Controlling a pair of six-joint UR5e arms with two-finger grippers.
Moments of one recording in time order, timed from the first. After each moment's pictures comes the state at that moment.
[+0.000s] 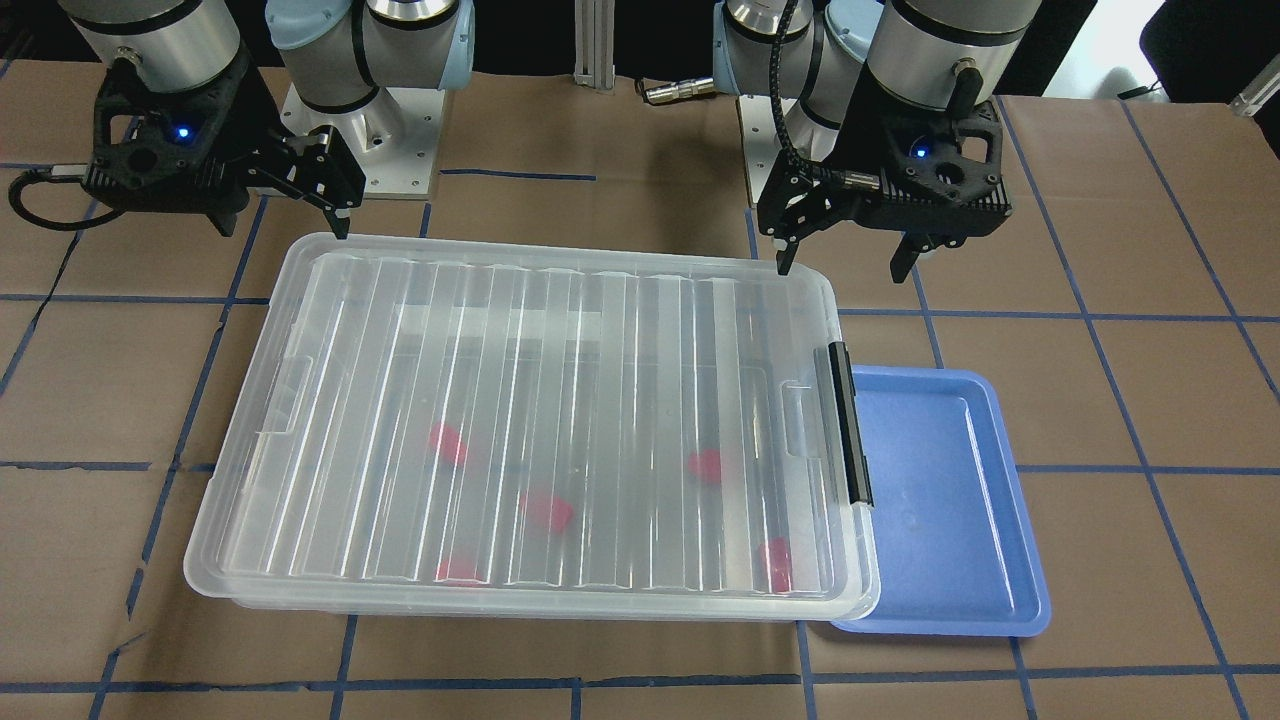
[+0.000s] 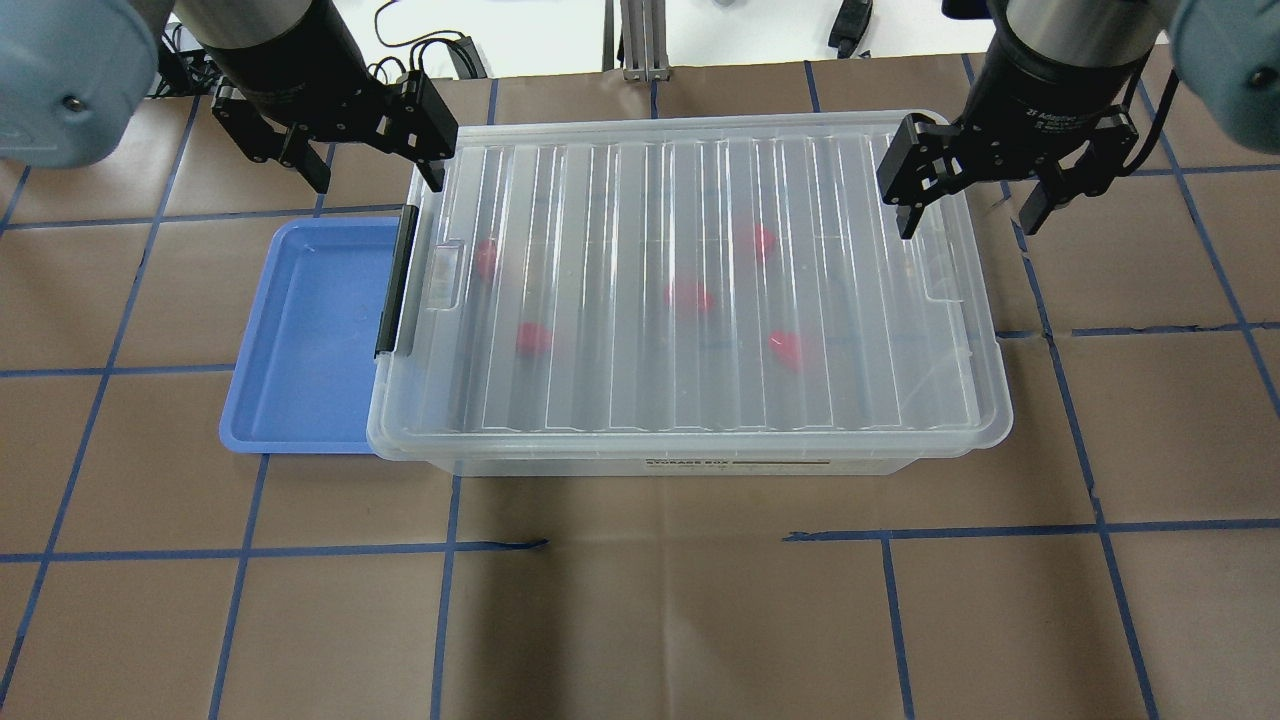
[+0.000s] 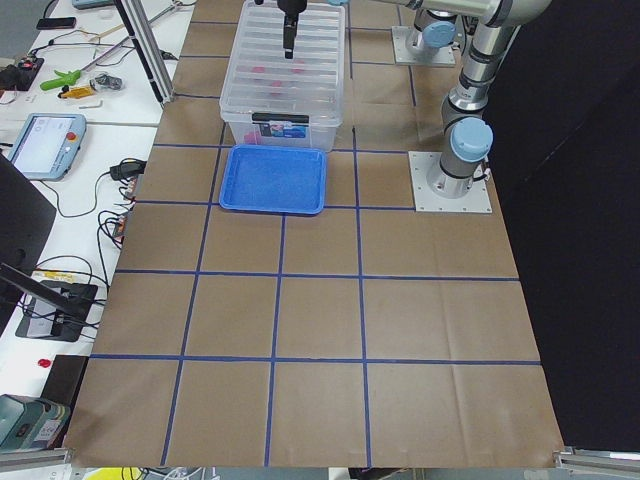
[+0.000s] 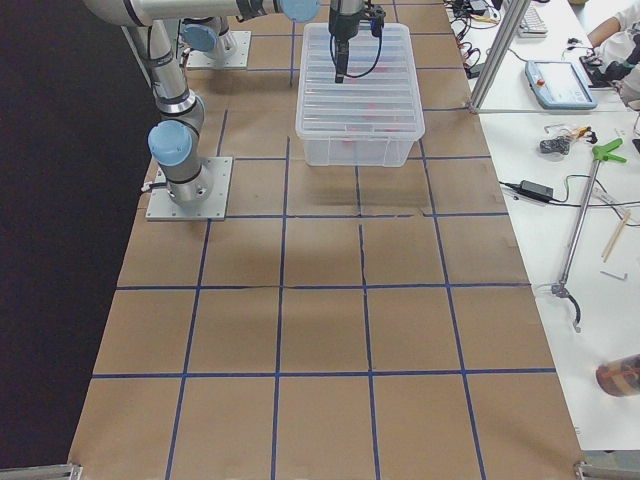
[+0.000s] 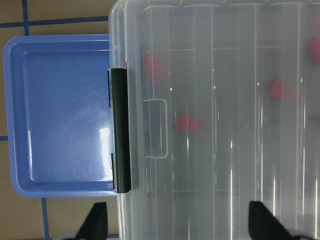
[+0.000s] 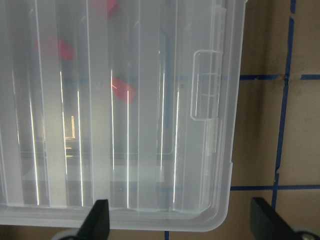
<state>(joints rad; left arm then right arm) -1.64 -1.64 -1.43 -1.57 1.56 -0.02 1.55 -1.56 1.52 -1.49 -1.58 -0.03</state>
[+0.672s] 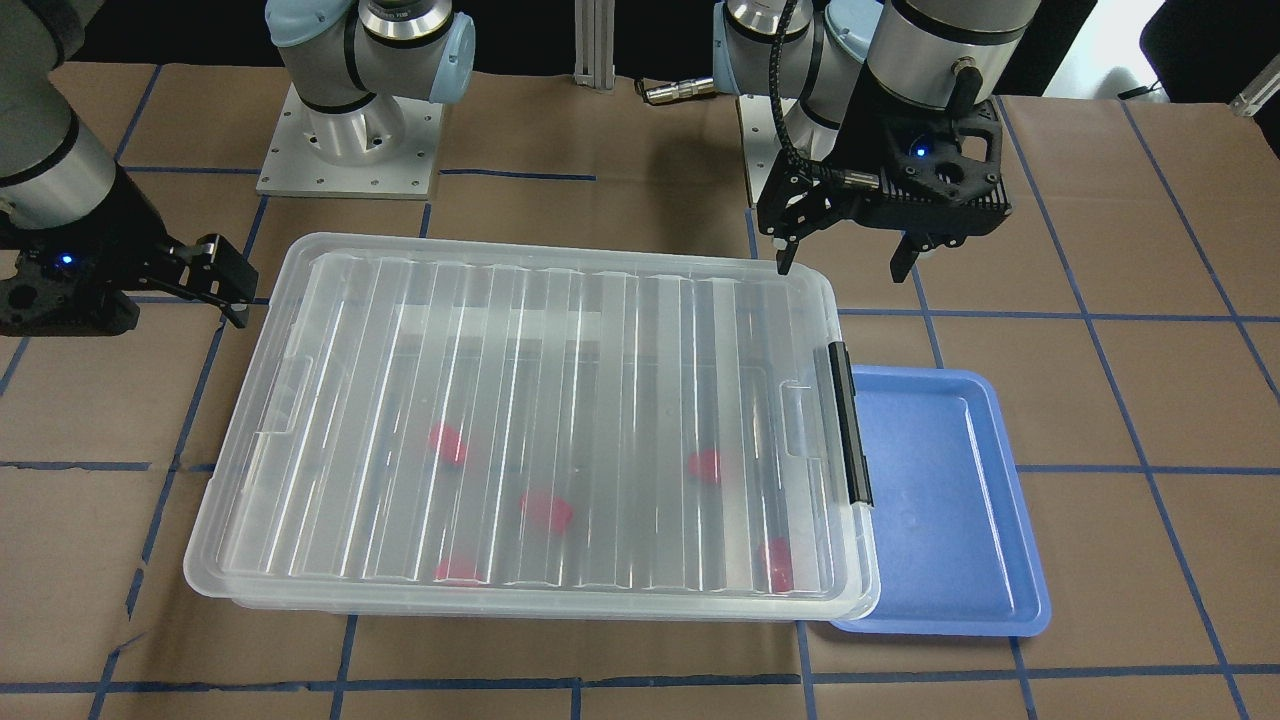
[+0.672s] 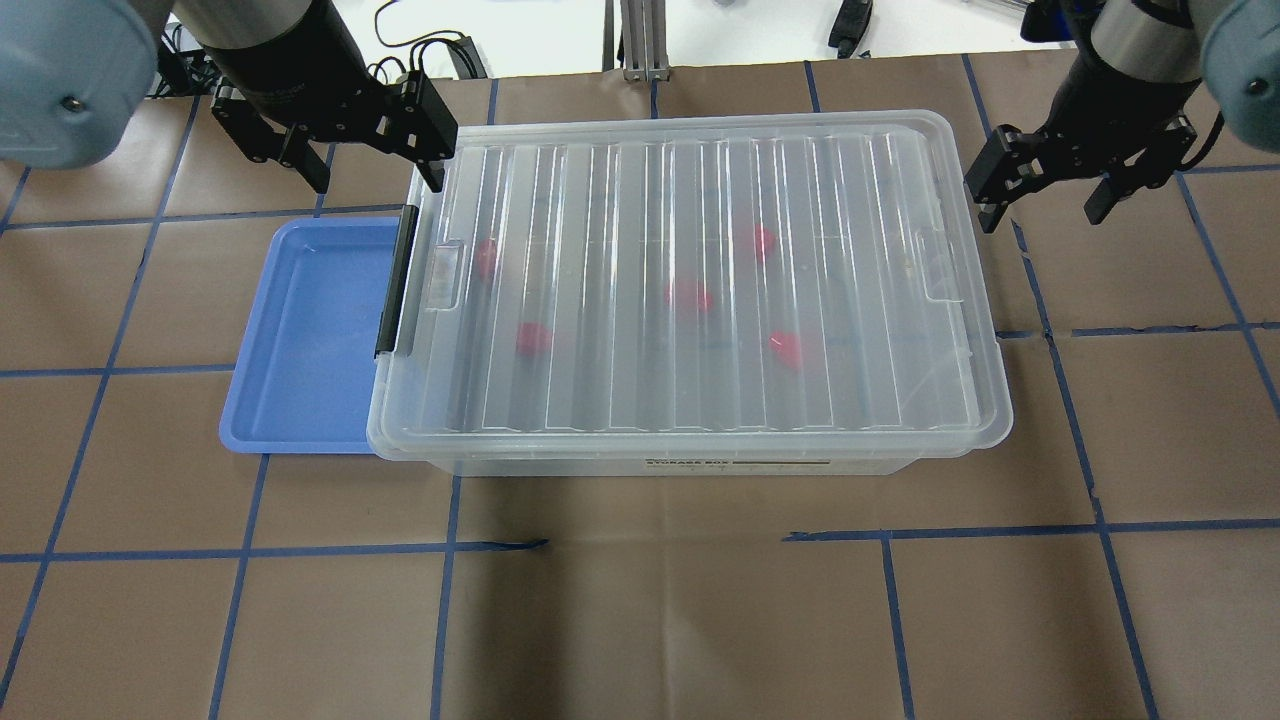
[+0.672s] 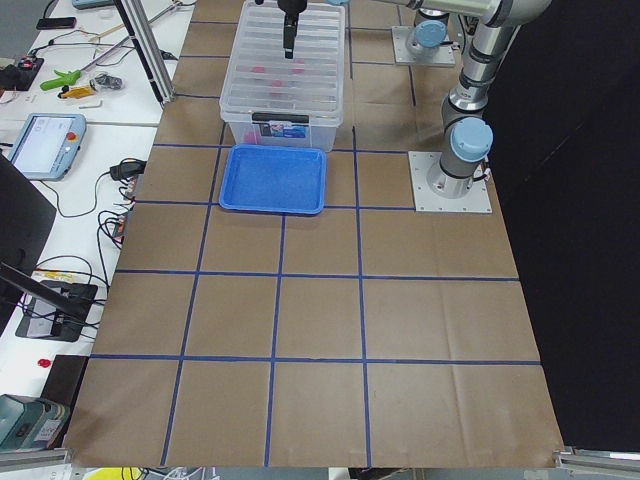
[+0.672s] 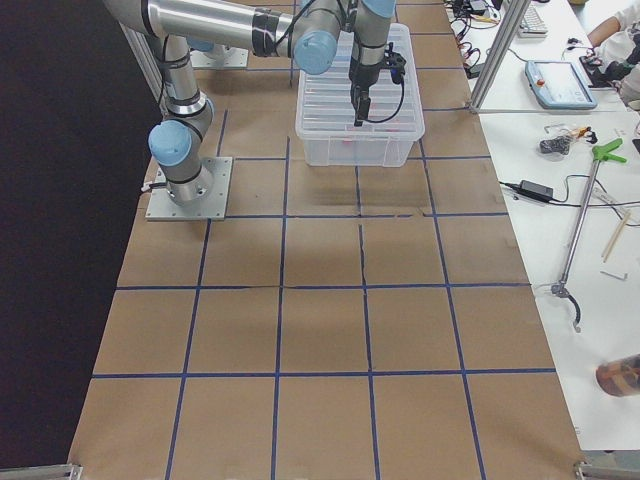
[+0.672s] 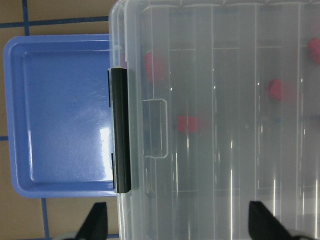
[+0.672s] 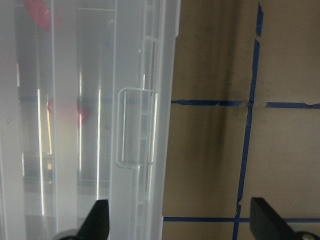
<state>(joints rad) -1.64 -1.64 -1.43 -1.57 1.56 -0.02 1.38 -1.48 1.63 -1.67 -1.60 -0.22</state>
